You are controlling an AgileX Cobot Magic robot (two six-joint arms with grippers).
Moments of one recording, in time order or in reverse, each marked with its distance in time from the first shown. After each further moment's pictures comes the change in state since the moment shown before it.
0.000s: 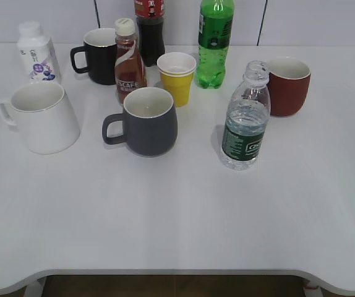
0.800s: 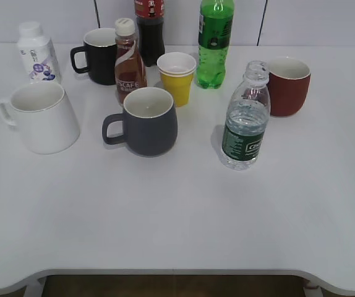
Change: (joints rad) left arm 0.000 0.000 0.000 0.000 0.000 0.000; right arm 0.000 0.000 0.000 -0.001 0.000 0.000
